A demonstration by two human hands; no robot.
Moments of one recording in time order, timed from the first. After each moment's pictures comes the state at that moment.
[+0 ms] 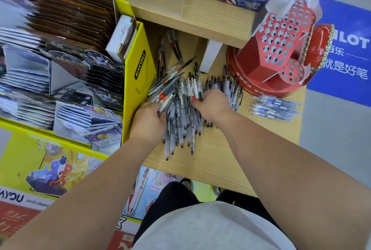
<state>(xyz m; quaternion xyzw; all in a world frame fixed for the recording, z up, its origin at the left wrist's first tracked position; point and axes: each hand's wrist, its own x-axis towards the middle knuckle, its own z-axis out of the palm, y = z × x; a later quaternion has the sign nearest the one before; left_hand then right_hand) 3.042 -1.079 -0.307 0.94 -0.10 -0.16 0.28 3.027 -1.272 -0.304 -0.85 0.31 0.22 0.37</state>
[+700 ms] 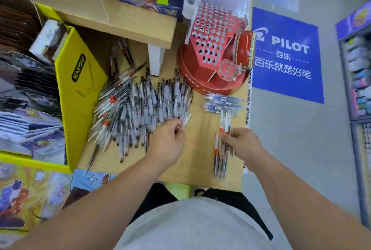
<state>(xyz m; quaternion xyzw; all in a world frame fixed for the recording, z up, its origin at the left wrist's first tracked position) 2.940 -1.188 -0.278 0.84 -0.13 -0.32 0.42 2.834 -1.387 -0.264 -0.73 0.48 0.15 0.47</state>
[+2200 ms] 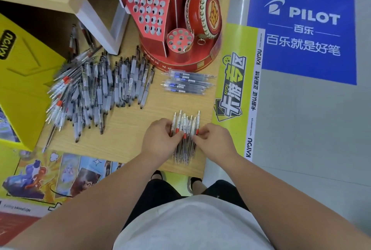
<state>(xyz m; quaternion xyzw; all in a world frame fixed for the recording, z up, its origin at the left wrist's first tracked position) 2.835 -1.298 -0.336 0.92 -0.07 -0.26 0.29 2.753 -1.454 -0.331 -0.84 0.33 0.16 0.40</state>
